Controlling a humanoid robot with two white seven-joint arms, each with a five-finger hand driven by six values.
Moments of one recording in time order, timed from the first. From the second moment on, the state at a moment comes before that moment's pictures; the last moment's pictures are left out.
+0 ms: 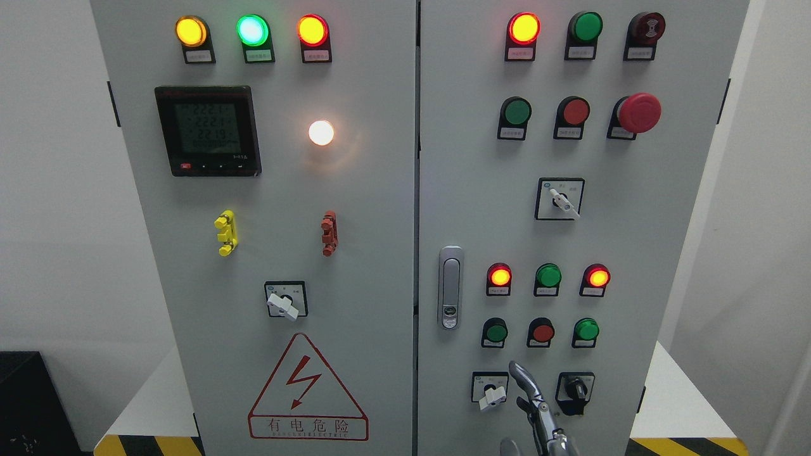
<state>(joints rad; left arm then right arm) -0.07 -0.11 0.00 0.00 0.08 -0.07 -0.06 0.08 0.13 0.22 -2.06 0.28 -0.10 -0.02</state>
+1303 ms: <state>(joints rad) -0.07 -0.11 0.00 0.00 0.08 -0.07 -0.06 -0.08 0.14 0.22 -2.07 0.63 0.04 -0.11</state>
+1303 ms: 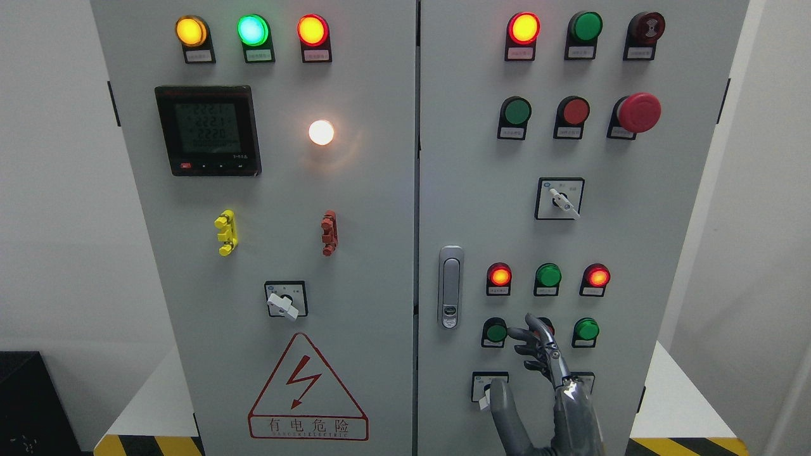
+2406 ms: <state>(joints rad) -0.07 -0.11 0.00 0.00 0.08 -0.07 -0.06 -0.19 0.14 0.27 -1.92 1.39 0.06 -0.11</state>
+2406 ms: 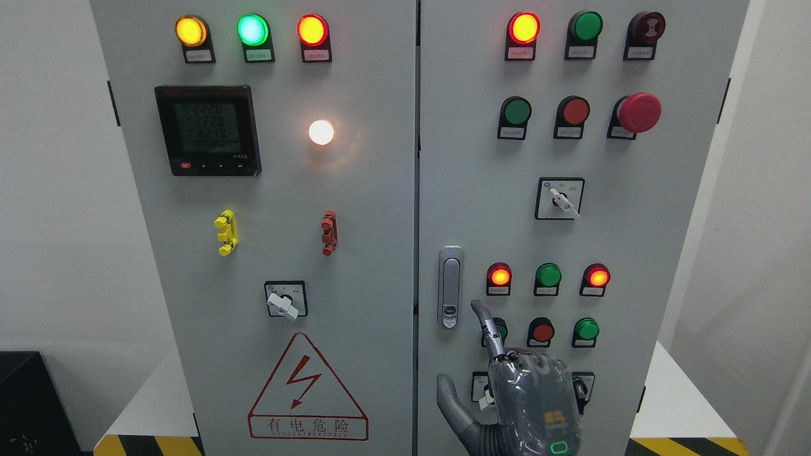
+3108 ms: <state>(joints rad) -0.07 -0.11 0.00 0.00 0.08 -0.07 -0.06 -0.22 0.14 0.30 -1.84 1.51 0.10 -0.11</state>
